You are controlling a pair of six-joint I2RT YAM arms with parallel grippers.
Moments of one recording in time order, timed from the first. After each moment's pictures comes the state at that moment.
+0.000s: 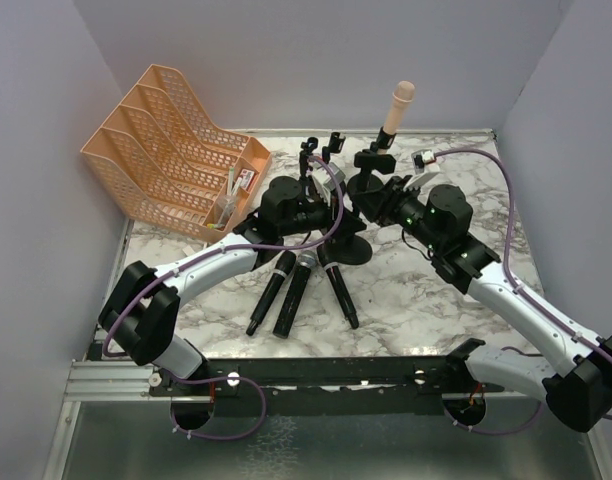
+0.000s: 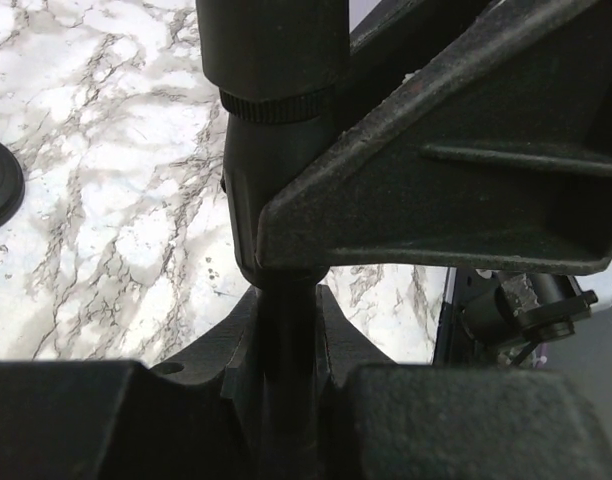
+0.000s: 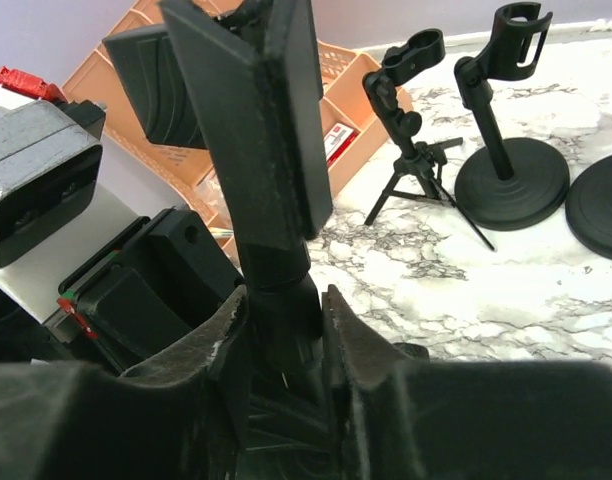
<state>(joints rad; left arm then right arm) -0.72 1.51 1.02 0.36 0.55 -0.36 0.57 1.06 0.87 0.12 -0.07 0.53</state>
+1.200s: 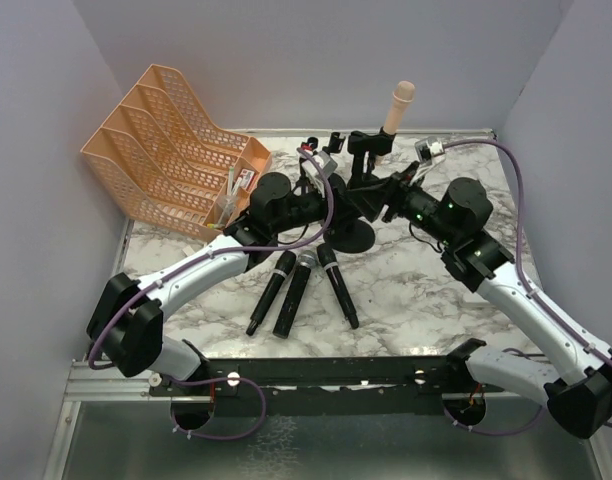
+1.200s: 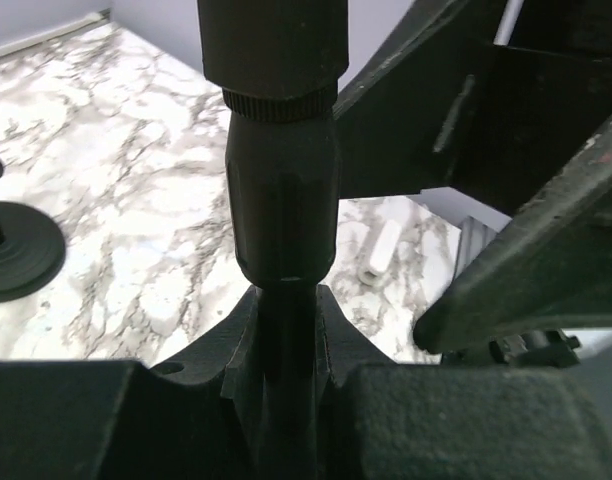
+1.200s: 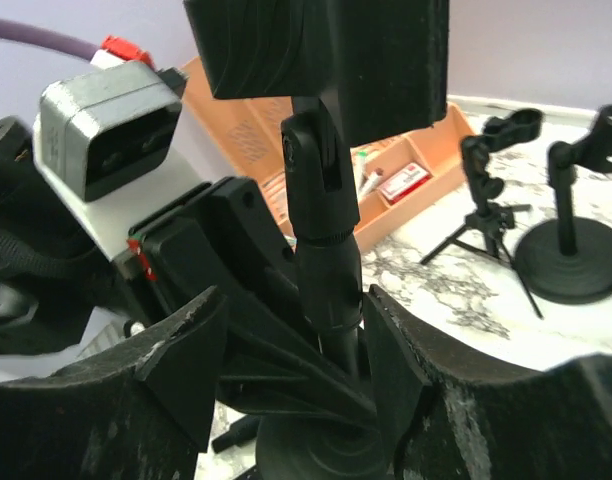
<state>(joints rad) -0.73 1.41 1.03 0.39 0.50 -0.37 0.52 1.02 0.95 0.14 -0.33 0.45</state>
